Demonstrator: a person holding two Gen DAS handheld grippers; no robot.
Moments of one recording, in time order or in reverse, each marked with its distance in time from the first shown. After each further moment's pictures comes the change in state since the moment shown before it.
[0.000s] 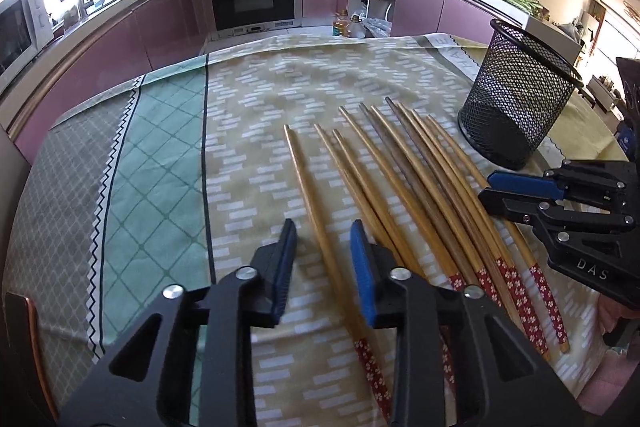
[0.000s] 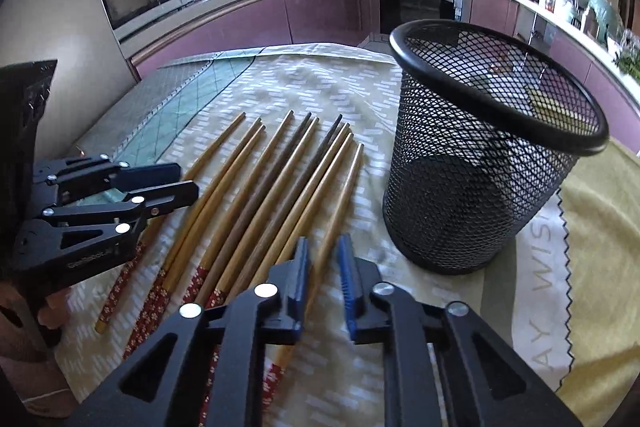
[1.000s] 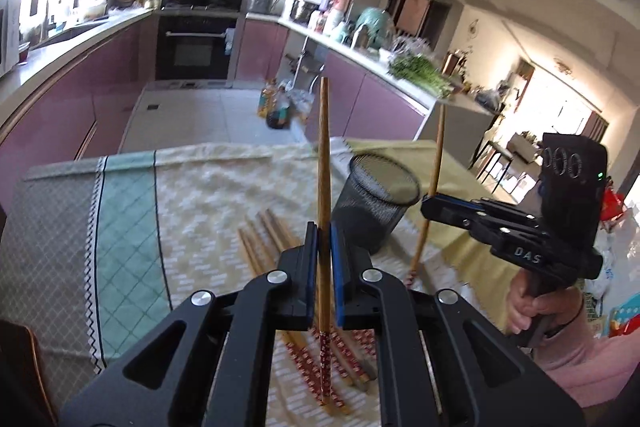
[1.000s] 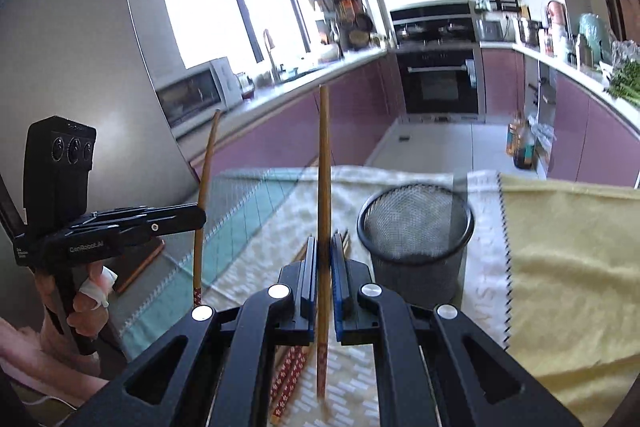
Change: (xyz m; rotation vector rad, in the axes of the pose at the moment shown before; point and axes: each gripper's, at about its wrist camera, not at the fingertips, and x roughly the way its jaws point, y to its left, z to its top) left arm -0.134 -0.011 0.034 -0.034 -0.267 -0.336; right arm -0.119 -0.031 0.011 0.044 -0.349 0.181
